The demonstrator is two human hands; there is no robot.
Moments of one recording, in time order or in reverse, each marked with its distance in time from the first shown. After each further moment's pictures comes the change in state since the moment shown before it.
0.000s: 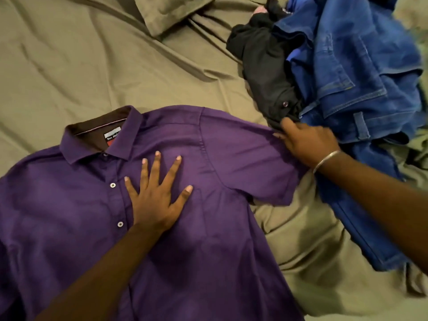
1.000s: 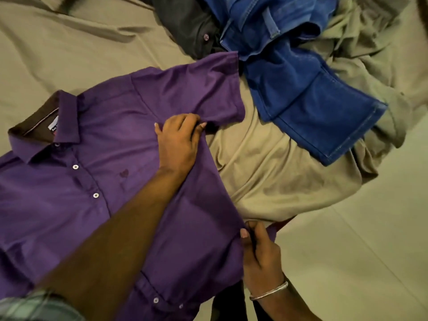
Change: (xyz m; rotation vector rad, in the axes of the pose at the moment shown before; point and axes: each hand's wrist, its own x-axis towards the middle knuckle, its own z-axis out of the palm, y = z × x) left_hand -0.001 0.141 0.022 -0.225 0.142 0.401; right_hand -0.292 -0.244 -0.078 1.028 0.063 1.028
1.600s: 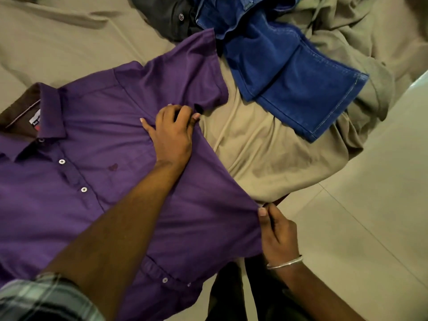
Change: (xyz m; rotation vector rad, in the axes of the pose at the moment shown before) left_hand -0.018 0.014 0.023 0.112 0.000 -0.010; right_hand 0.003 0.049 -0.033 0.040 0.071 0.019
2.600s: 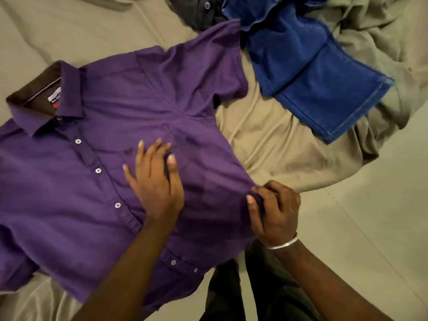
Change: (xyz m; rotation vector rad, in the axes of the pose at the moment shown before) left_hand -0.117 -0.021 -0.050 -0.082 0.214 -0.264; right_hand 0.033 -0.007 0.021 -0.434 0.256 -0.645
